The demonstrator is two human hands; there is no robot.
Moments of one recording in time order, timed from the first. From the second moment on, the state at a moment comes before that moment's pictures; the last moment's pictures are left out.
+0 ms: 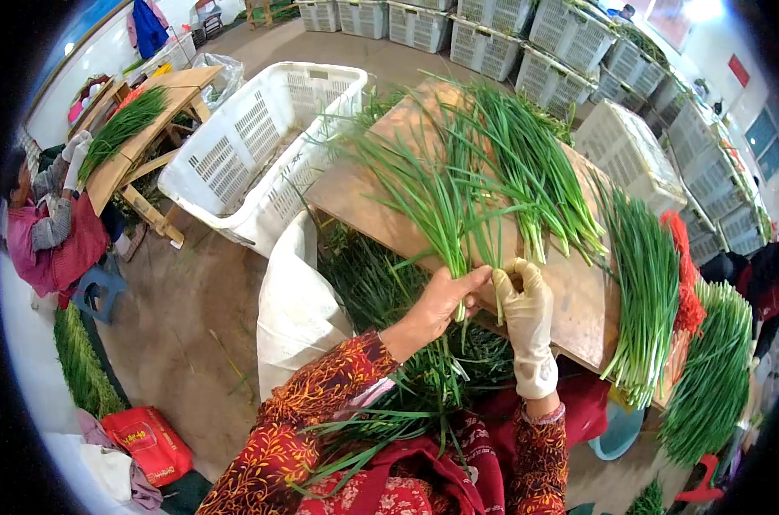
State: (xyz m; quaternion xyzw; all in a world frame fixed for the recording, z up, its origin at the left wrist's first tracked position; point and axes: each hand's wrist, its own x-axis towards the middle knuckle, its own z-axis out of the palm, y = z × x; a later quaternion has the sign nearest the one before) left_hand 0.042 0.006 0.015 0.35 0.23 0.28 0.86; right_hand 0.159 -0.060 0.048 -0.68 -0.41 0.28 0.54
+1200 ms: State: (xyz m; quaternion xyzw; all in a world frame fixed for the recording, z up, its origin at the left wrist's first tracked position) left_hand 0.022 -0.001 0.012 0.50 0.26 0.34 0.75; right_hand 0.136 -0.063 0.038 -0.62 -0.40 0.35 0.58
